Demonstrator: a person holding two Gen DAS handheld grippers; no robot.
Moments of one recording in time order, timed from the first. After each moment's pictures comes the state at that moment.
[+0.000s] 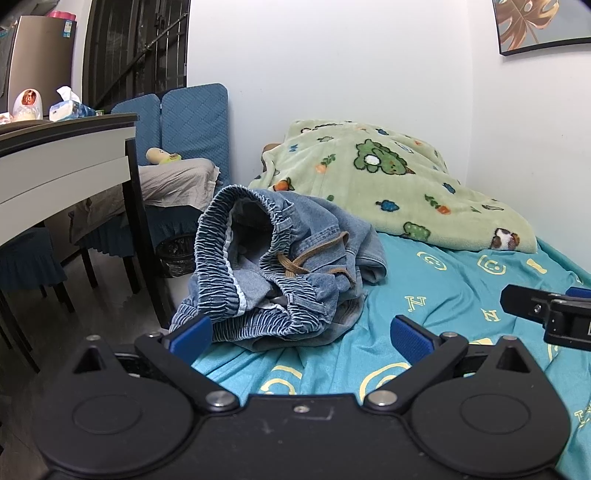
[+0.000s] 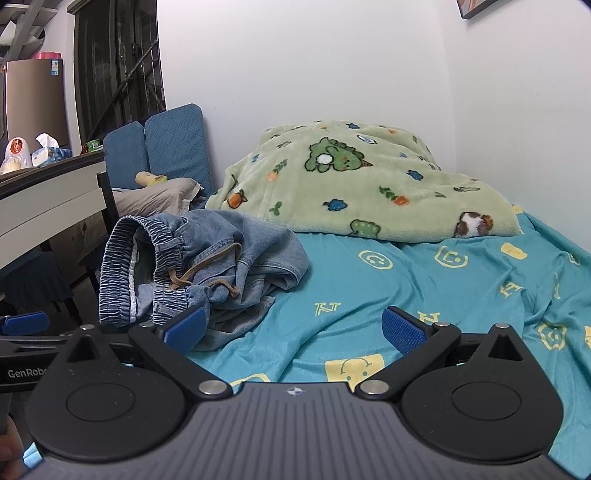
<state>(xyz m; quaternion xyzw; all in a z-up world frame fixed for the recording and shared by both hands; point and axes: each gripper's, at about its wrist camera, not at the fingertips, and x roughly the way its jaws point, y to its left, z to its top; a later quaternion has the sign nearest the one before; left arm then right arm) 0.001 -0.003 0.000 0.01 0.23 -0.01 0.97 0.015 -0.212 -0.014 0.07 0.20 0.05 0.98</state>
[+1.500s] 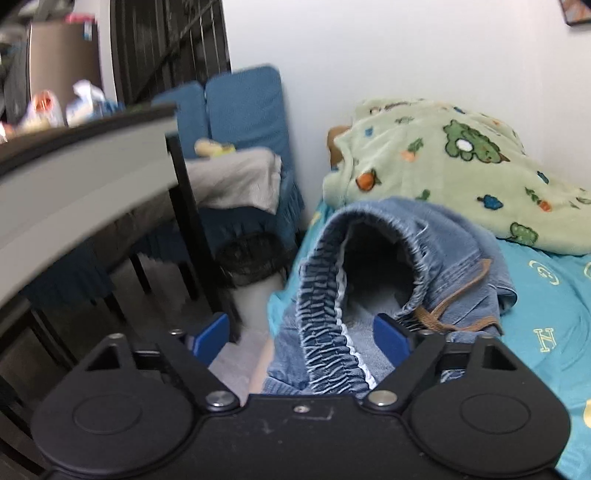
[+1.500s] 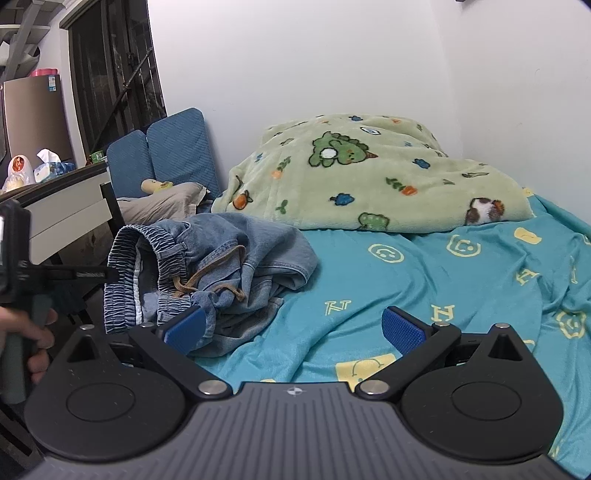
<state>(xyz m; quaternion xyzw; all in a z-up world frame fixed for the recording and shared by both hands) 0.151 0.079 -0.007 0.04 0.26 0.08 0.96 0.031 -0.224 -0.020 0.10 0.20 0.07 0.97</state>
